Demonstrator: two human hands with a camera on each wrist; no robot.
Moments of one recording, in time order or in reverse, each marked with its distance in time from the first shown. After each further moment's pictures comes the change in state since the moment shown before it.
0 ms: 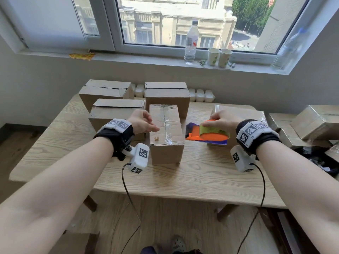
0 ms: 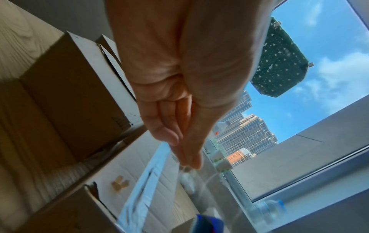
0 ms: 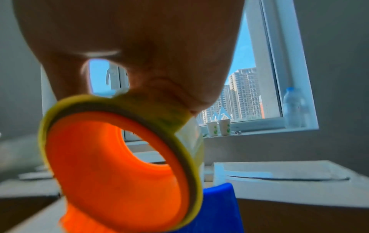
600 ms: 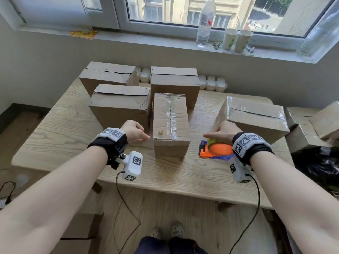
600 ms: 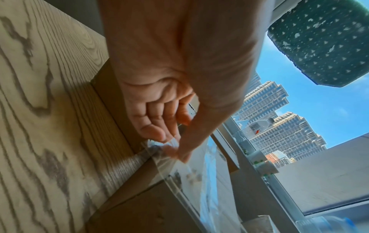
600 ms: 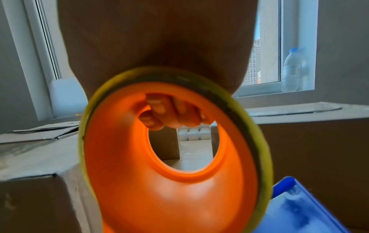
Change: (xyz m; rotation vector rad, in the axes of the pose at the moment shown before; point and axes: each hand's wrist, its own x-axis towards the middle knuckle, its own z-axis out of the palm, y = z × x) left_hand 0.019 -0.071 0.003 0.031 0.101 -0.313; right_hand 0.051 0.032 0.064 -0.061 -0.111 0.192
